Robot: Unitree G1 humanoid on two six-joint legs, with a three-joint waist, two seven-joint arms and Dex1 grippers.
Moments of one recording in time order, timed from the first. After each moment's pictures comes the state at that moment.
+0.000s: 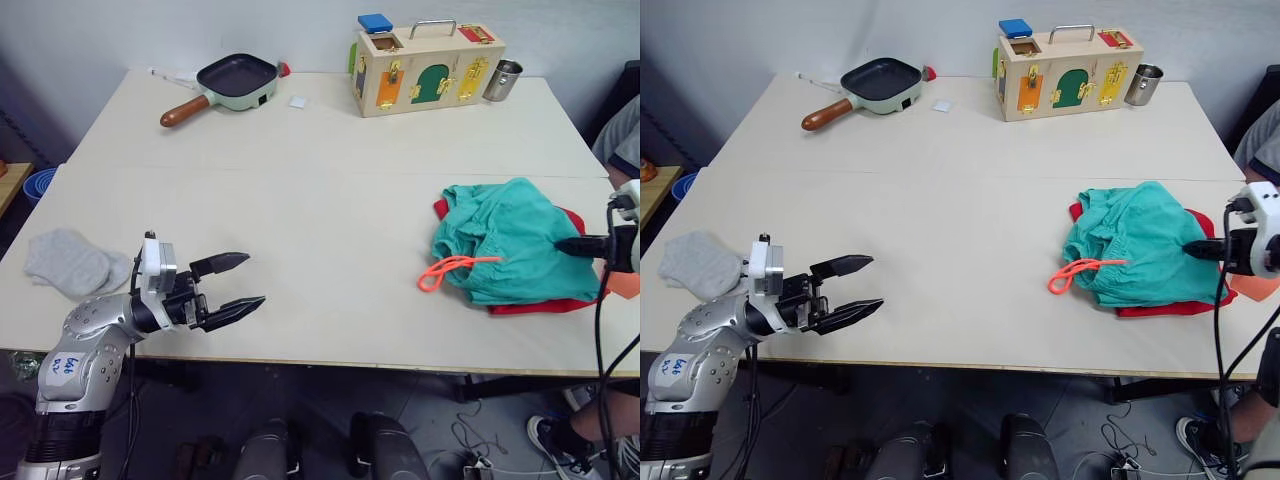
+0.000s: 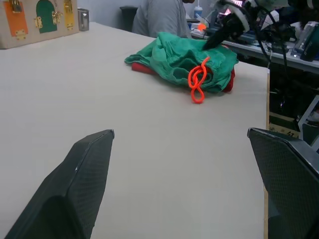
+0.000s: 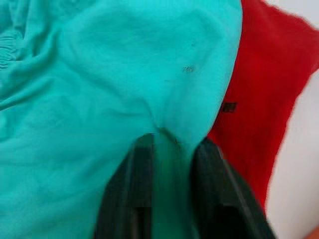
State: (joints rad) left arm -0.15 0.64 0.22 -0.14 -0.66 0.32 -1.07; right arm -1.04 -1.10 0.01 1.21 0.07 0.40 1.17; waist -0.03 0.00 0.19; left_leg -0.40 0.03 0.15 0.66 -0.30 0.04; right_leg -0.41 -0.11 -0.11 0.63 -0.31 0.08
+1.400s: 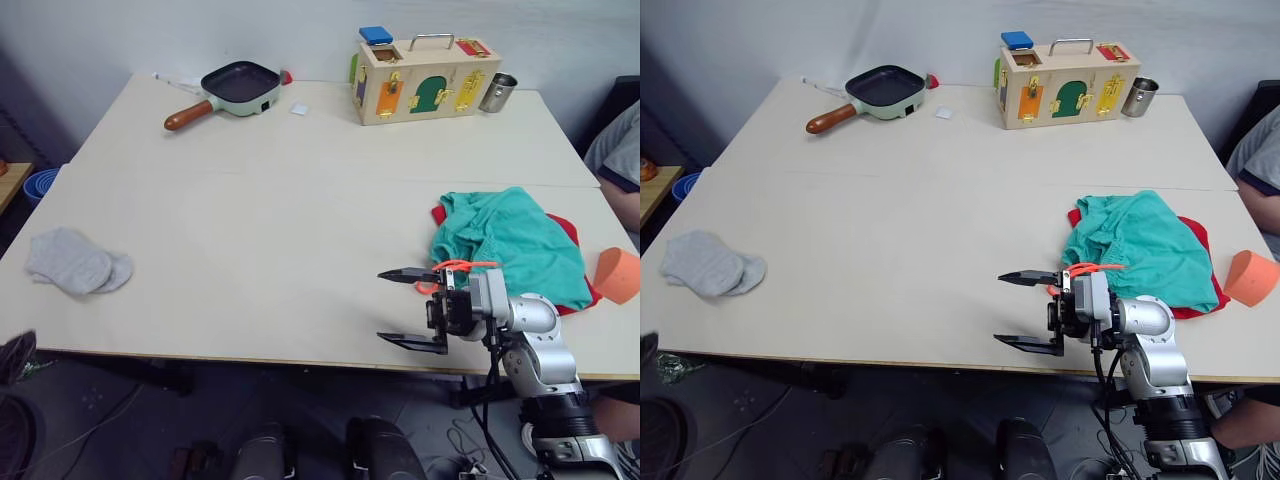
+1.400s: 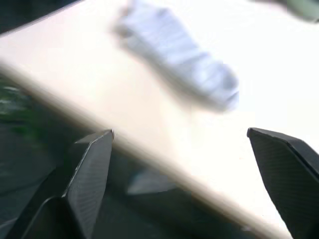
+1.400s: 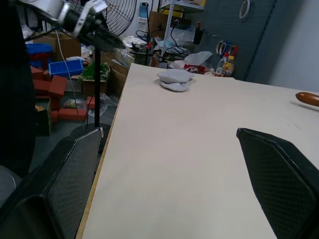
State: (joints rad) left arm 0.43 0.62 1.10 -0.29 -1.24 0.91 -0.05; right arm -0.26 -0.48 -0.02 0.00 0.54 -0.15 1.43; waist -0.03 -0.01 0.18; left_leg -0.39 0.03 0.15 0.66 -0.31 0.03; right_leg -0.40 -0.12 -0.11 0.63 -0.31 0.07
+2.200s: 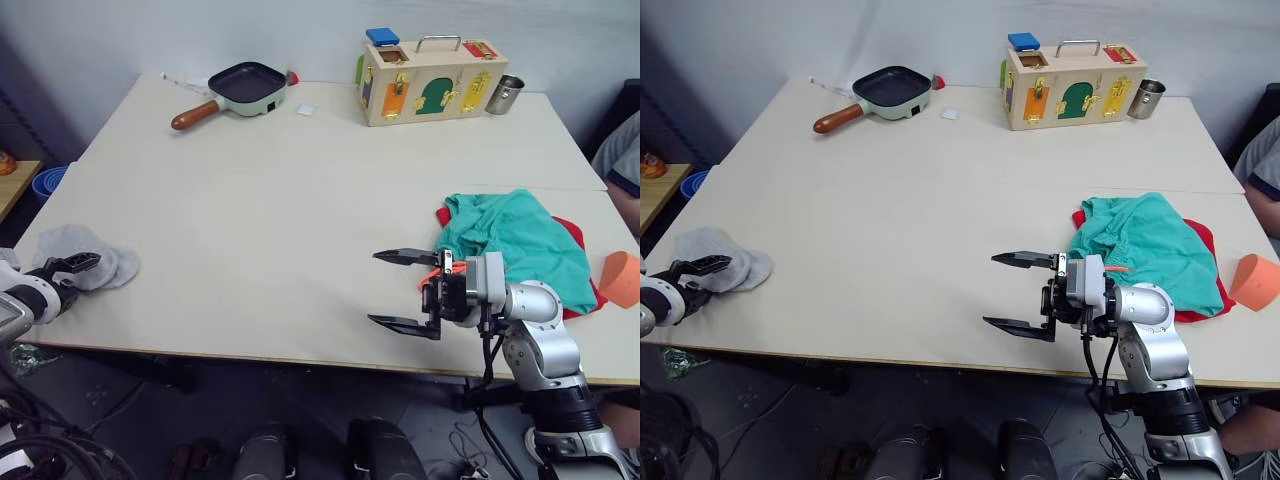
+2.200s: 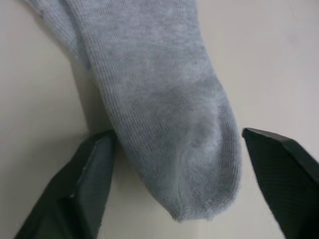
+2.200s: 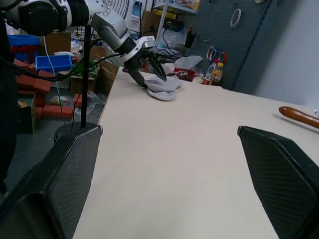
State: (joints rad) left arm -0.45 0.88 0.74 0.59 -1.12 1.15 0.18; right arm -0.30 -0.50 0.00 -0.08 0.53 -0.09 1.29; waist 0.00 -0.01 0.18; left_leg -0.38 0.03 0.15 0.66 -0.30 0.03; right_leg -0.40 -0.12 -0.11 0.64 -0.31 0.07
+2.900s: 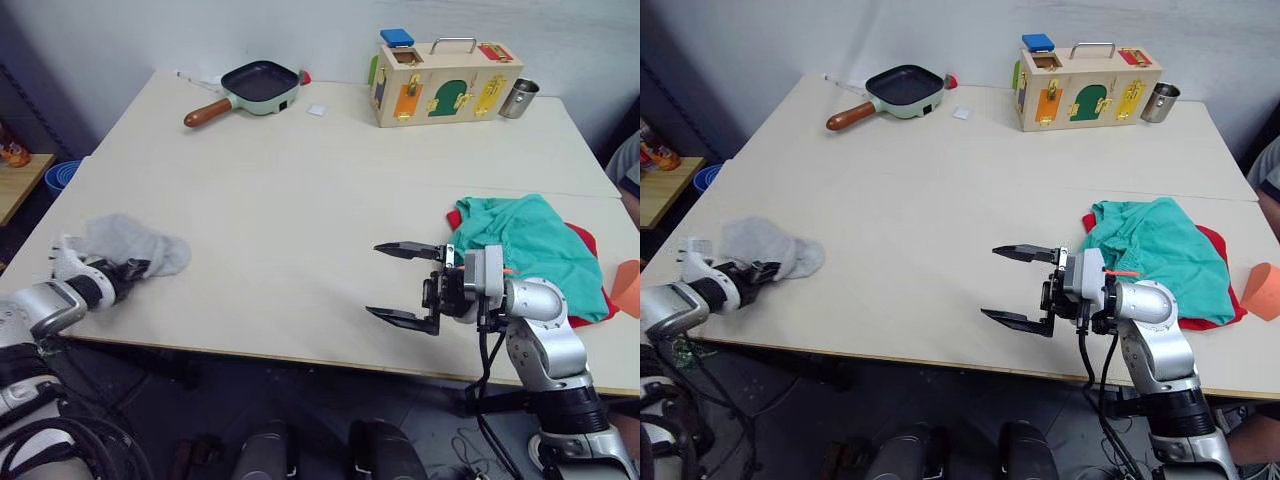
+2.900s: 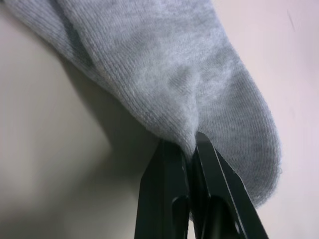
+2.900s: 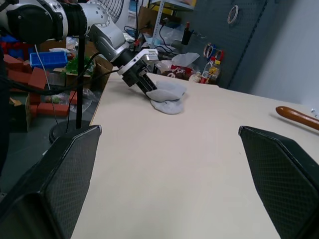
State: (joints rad) left arm -0.52 0.67 0.70 0.41 -0.99 1.36 0.01; right arm -0.30 -0.54 0.00 -0.14 0.53 -0.06 1.22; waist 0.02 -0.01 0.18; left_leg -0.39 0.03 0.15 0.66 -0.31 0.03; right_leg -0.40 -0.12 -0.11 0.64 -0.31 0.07
